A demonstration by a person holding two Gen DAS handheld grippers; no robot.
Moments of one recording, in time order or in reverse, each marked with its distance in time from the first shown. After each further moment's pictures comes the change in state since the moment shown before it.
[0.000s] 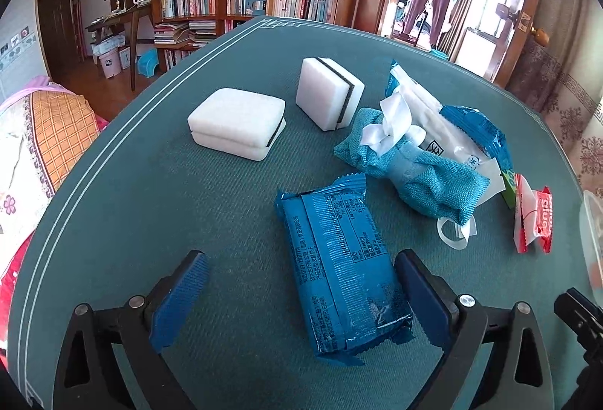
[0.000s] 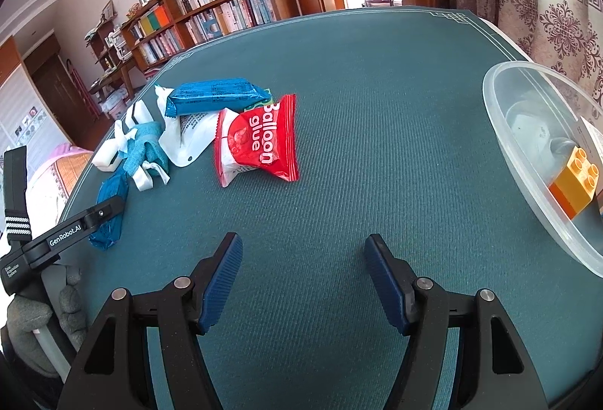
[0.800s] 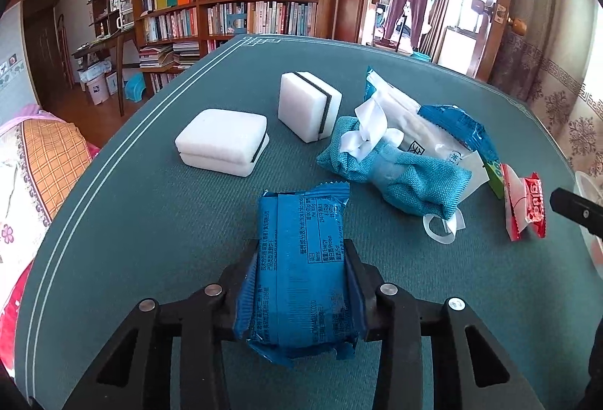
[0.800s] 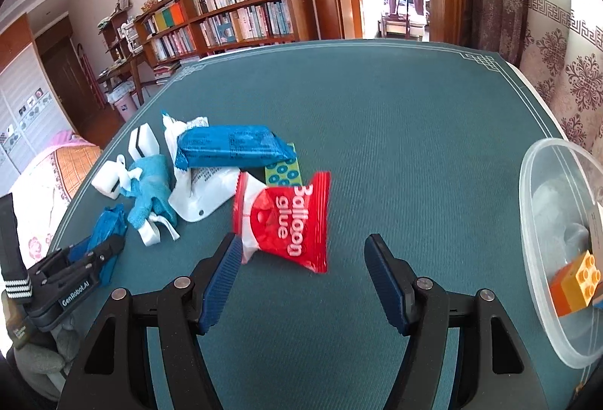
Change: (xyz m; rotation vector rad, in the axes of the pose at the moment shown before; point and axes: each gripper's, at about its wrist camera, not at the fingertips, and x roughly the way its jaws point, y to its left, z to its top) left arm -0.005 -0.004 -0.003 0.082 -0.062 -0.024; right arm 0.011 0.026 0.064 -0.104 -0.068 0.021
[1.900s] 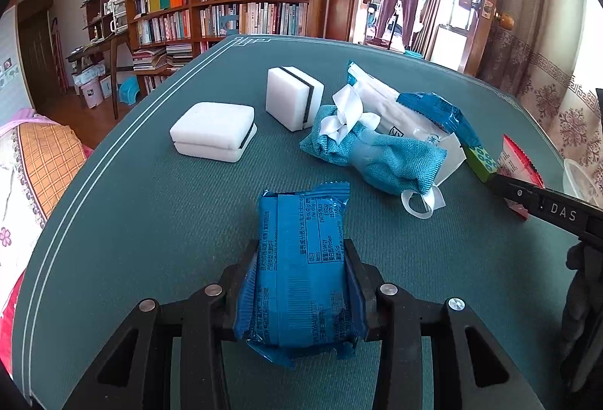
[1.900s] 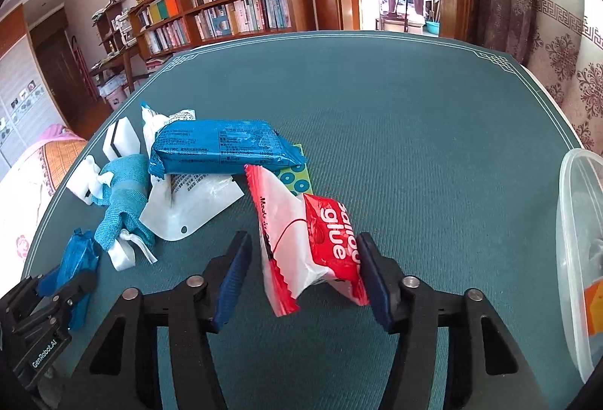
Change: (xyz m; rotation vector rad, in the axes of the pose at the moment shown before) left arm -0.010 -0.005 -0.013 0.021 -0.004 -0.022; right arm 0.044 0.013 -0.005 -0.009 0.042 -0.065
